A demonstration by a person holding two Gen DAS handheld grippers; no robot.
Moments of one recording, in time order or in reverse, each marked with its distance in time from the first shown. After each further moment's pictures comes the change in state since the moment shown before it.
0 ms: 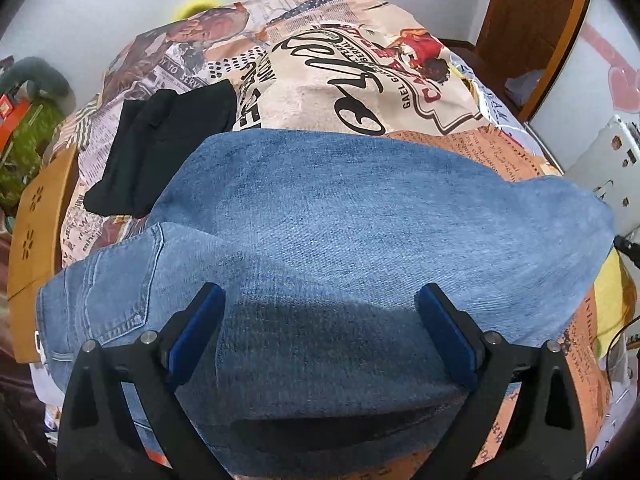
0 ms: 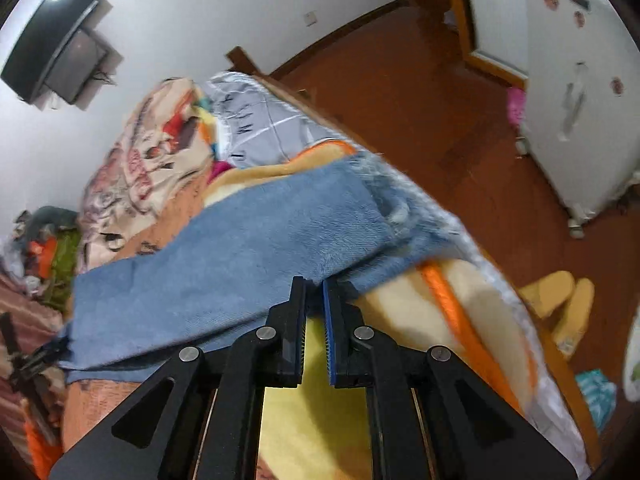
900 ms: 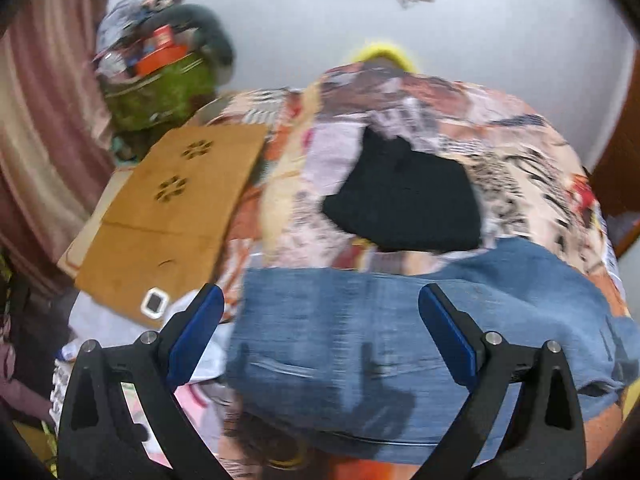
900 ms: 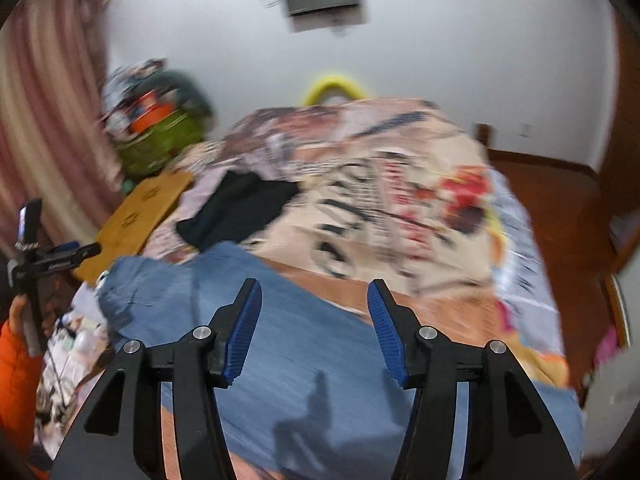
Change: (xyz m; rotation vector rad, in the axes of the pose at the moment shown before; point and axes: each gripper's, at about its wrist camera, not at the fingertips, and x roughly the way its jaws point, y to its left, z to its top) left arm -0.087 0.255 -0.050 -0.439 -0.207 0.307; right arm -0.002 0.346 -0.011 -0.780 -0.077 0.374
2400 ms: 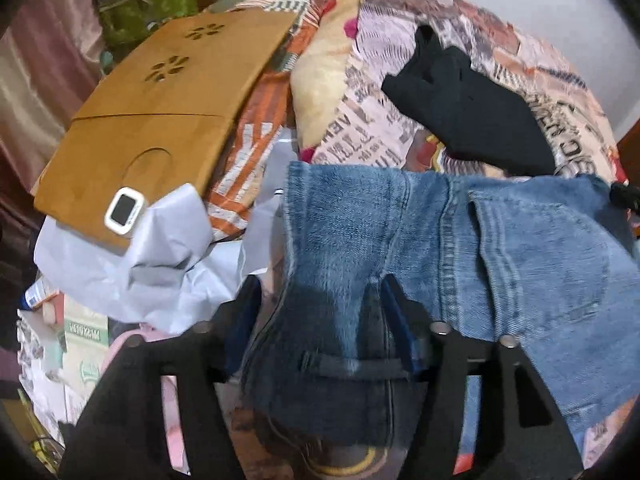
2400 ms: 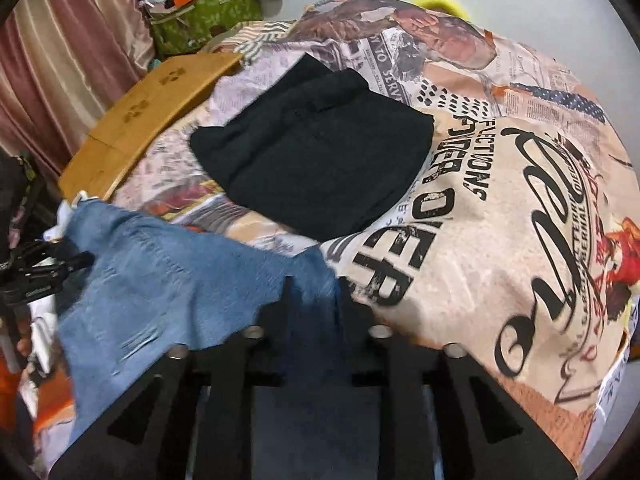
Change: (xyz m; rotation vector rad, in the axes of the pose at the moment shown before) left arm 0.093 0.064 -0.064 -0.090 0.251 -0.070; right arm 0.196 0.095 0.037 -0.218 0.337 0.080
